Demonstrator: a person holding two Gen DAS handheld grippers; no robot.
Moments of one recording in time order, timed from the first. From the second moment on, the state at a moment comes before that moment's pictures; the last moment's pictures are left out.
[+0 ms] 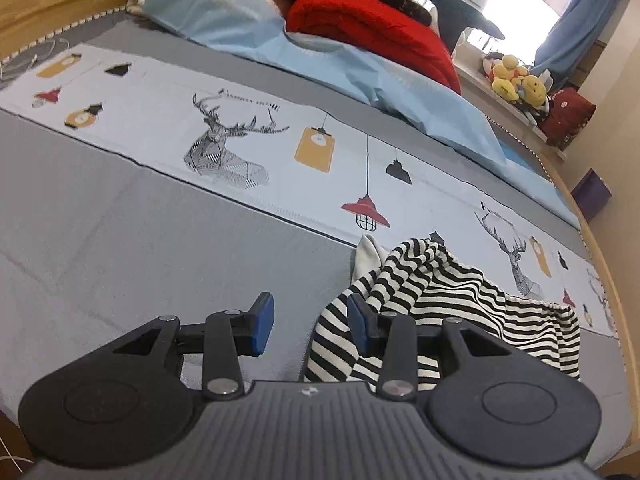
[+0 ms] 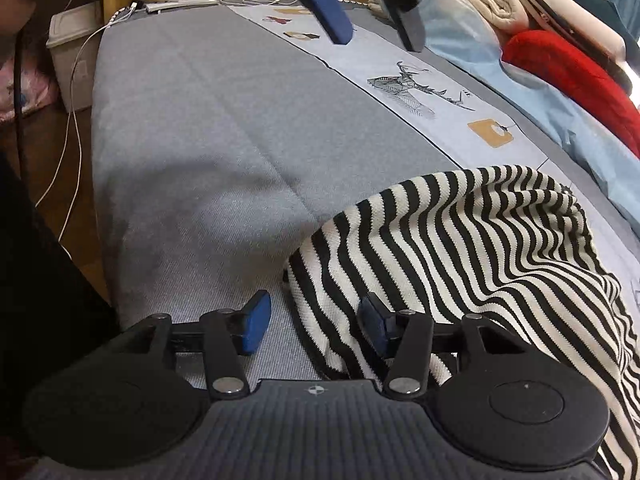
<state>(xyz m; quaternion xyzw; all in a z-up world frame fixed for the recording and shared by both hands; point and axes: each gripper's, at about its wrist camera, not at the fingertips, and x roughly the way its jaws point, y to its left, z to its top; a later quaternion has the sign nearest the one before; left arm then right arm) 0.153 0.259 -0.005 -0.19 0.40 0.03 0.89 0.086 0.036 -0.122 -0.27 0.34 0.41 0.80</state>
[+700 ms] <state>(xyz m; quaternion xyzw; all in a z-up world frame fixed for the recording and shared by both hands) 0.232 0.239 -0.086 -0.42 0.53 -0.07 0.73 0.101 -0.057 -0.045 -0.06 0.32 0.40 0.86</state>
